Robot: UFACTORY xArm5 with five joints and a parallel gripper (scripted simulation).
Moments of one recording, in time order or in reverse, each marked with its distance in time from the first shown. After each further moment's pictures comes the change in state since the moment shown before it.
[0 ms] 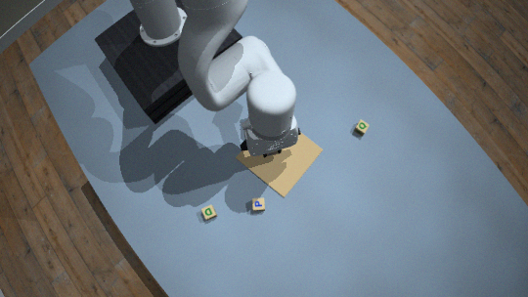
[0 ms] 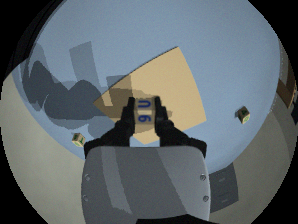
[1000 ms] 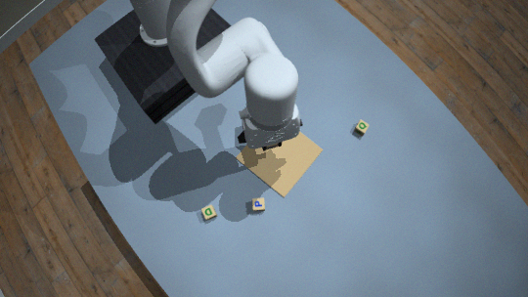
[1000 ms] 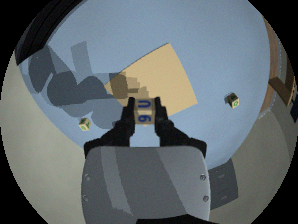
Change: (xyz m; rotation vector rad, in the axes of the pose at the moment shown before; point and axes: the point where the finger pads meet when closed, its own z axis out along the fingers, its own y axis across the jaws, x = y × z) arm 0.000 -0.001 -0.052 0.001 0.001 0.000
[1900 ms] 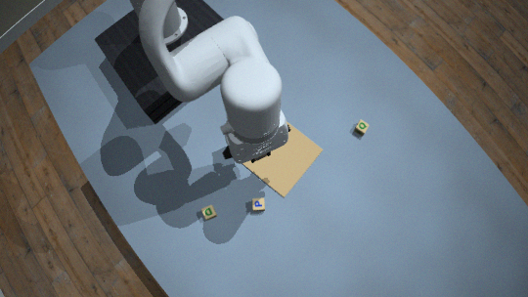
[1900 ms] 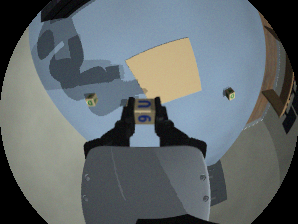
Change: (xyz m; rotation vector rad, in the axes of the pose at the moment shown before) arm -0.027 -0.033 -0.046 -0.001 -0.004 -0.143
